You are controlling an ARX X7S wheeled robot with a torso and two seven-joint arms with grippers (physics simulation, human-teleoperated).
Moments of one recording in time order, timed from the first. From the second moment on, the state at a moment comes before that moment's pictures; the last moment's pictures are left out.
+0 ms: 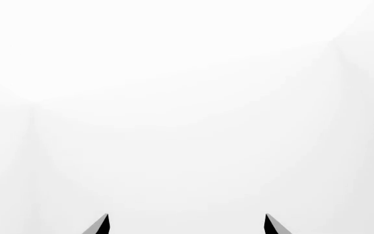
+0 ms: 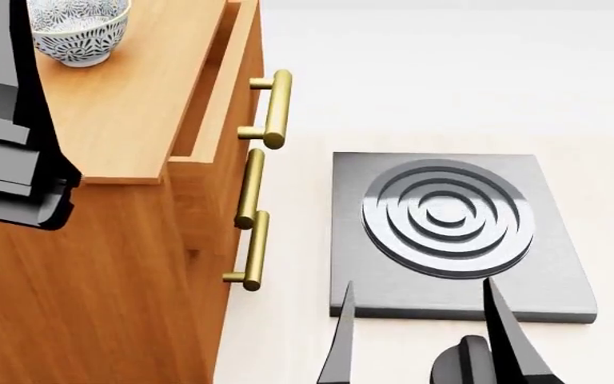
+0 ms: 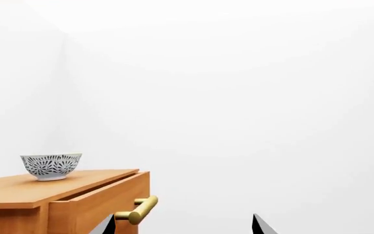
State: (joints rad) left arm -1.26 -0.36 0.18 0.97 -1.44 -1.35 -1.24; right arm -0.07 0.31 -0.26 -0.72 0.19 0.07 0.33
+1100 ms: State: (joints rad) left arm -1.72 -0.24 0.52 -0.20 -0.88 -1.03 -0.57; right arm -0.07 0.34 -0.27 -0.70 0.22 0.05 0.36
